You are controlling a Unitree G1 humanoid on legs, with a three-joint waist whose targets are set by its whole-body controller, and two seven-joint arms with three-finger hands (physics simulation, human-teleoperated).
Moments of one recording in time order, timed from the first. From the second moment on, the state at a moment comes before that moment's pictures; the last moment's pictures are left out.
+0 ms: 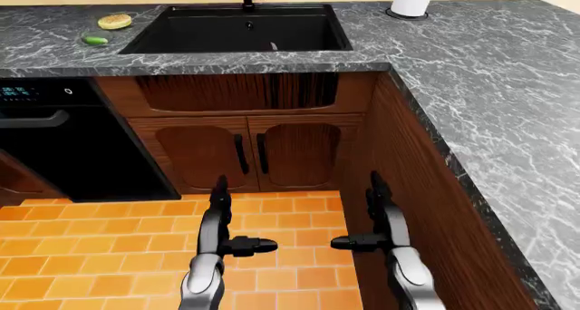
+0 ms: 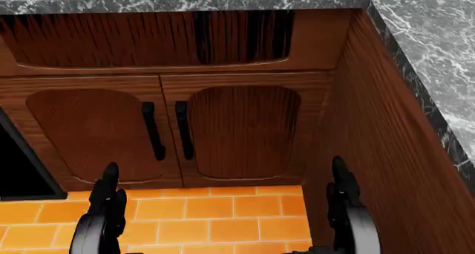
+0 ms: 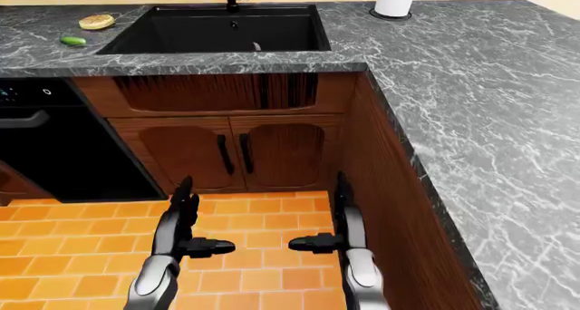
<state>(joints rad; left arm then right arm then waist) 0.03 0.02 0.04 0.09 -0.01 0.06 -0.04 0.03 -0.01 -0.04 0.09 0.01 0.06 0.04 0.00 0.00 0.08</state>
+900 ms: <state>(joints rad) -0.75 0.28 0.17 0.05 -0.17 0.63 0.07 -0.55 -0.31 -0.23 -0.14 0.13 0.74 0.12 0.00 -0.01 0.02</state>
